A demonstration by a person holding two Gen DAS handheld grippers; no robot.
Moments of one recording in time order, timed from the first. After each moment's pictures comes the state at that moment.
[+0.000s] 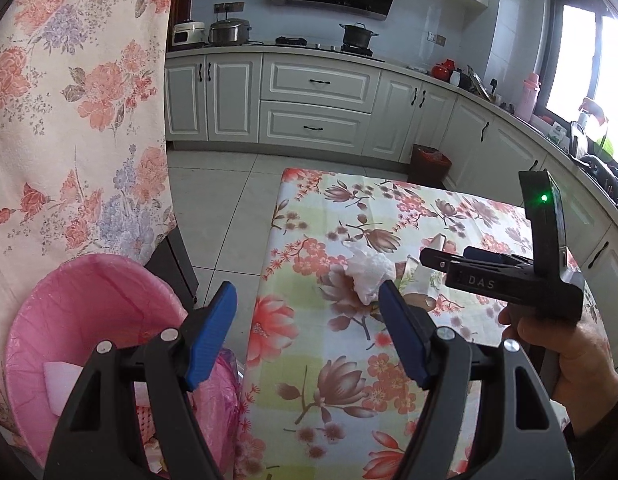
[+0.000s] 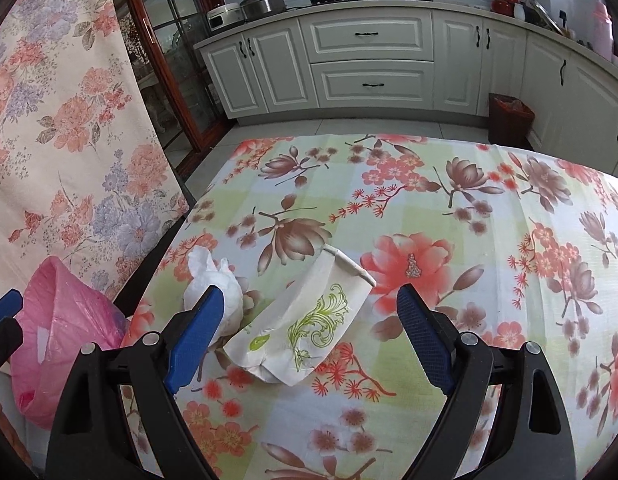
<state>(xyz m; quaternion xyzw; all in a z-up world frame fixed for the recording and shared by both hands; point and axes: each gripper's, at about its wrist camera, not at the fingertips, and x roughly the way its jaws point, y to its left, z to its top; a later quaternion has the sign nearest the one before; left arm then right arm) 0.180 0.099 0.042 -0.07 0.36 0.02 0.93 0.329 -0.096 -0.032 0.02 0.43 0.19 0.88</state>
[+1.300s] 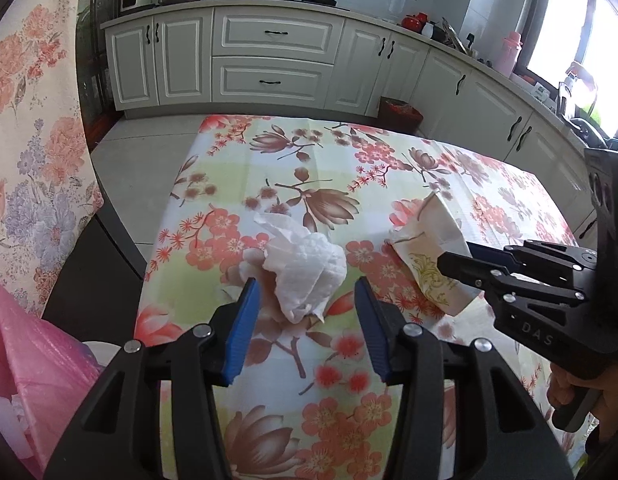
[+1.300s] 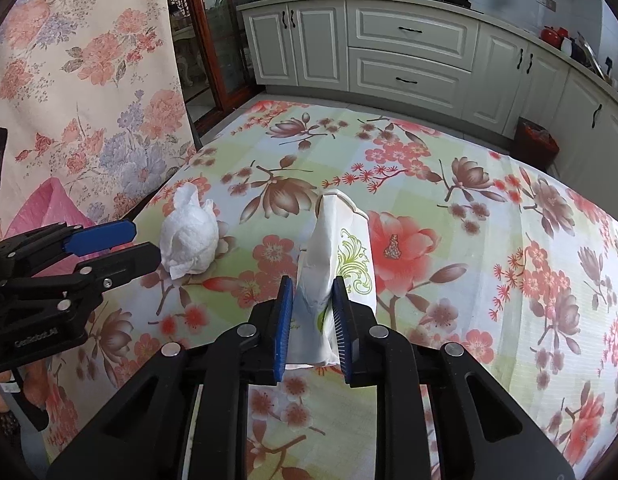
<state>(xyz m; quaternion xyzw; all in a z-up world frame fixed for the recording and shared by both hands) 0.275 0.038 -0.033 -0.07 0.43 -0.06 0.90 0.319 -0.122 -0.040 -0.08 0.44 0.25 0.86</state>
